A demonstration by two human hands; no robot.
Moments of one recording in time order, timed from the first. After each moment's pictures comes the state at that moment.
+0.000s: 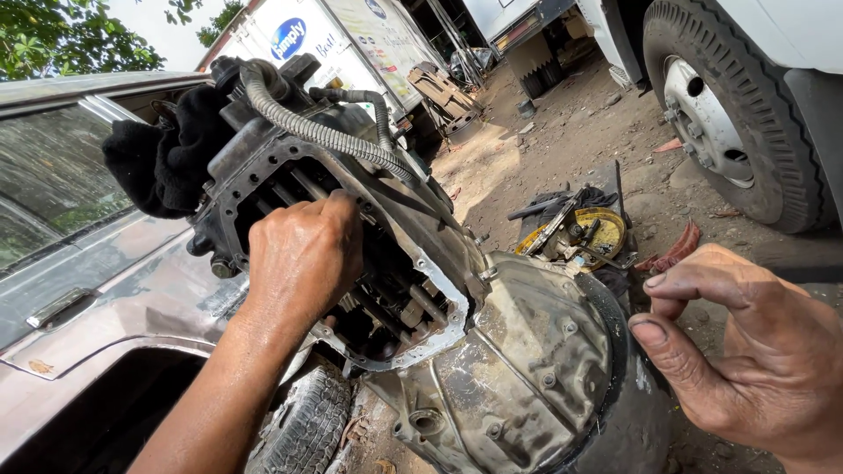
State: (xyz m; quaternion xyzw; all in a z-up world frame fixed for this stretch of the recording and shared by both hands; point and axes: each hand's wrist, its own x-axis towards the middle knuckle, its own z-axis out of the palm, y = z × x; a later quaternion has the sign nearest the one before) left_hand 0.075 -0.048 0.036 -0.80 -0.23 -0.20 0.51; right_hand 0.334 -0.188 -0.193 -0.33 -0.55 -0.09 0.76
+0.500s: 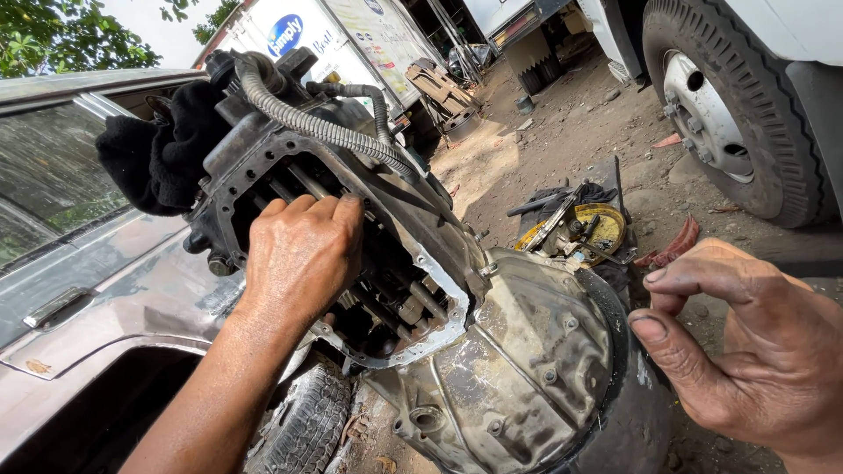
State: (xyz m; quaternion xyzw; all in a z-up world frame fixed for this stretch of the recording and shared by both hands) left_hand 0.070 -0.037 0.032 -0.75 -0.23 -0.12 0.60; right_hand 0.330 -0.189 -0.190 -0.33 -0.55 -0.11 0.76
